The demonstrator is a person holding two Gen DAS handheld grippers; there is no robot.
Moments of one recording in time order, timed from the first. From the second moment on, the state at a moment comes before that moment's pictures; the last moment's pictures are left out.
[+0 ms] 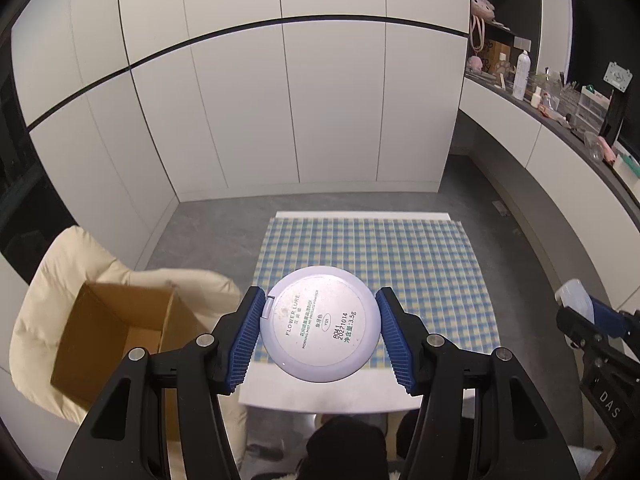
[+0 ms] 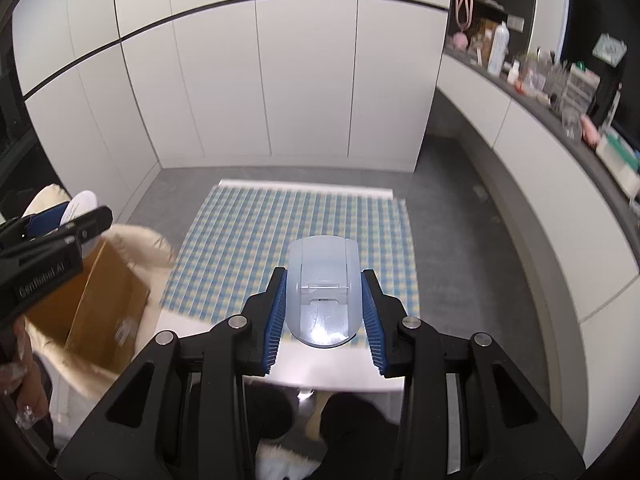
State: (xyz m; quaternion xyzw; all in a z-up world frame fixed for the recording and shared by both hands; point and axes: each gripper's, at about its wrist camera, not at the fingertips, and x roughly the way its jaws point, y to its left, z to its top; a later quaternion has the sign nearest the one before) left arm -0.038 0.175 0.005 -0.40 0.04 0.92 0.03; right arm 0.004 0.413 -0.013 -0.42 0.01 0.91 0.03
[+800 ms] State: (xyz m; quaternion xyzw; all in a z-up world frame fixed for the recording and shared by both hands) left arm 0.063 0.116 -0.072 -0.47 0.01 0.88 0.04; right arm 0.144 0.415 -0.068 -0.47 0.04 0.88 0.02
